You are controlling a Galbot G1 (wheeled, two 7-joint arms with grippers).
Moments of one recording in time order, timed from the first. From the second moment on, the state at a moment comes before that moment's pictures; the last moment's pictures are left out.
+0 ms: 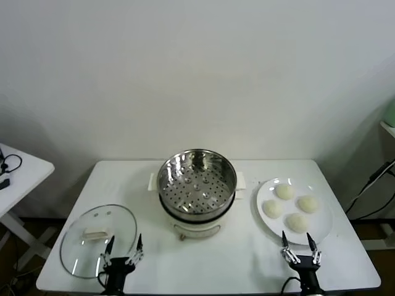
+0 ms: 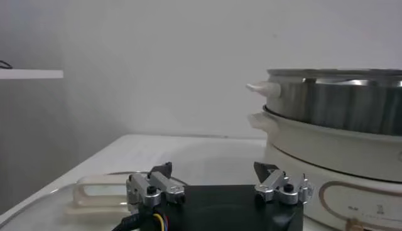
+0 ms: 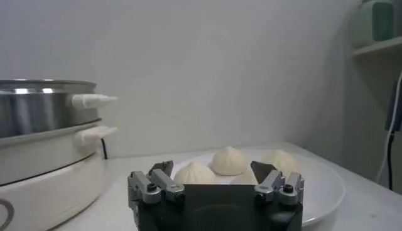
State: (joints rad) left arm 1.69 -1.61 -0.63 -1.85 -0.05 -0.19 0.05; right arm -1.61 1.29 0.57 1.68 0.37 0.39 0.01
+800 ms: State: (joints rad) left arm 1.67 -1.61 -0.62 -1.85 -0.06 -0.20 0.06; right arm -1.12 0.76 0.45 1.73 0.49 -0.32 -0.07
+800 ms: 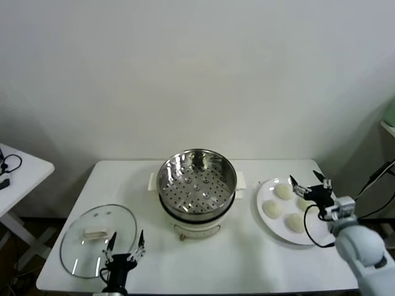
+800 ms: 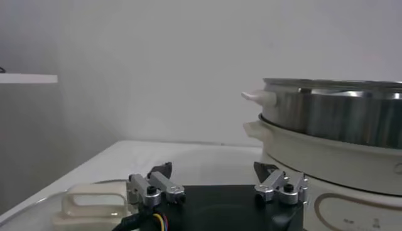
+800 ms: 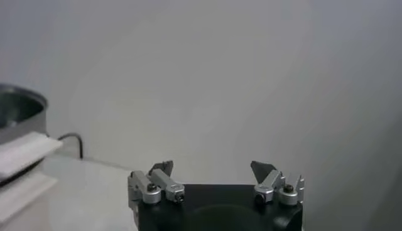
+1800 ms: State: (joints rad) left arm 1.67 -1.61 -0.64 -1.81 -0.03 -0.25 0.06; right arm 0.26 0.73 -1.04 0.97 0.17 -0.05 -1.09
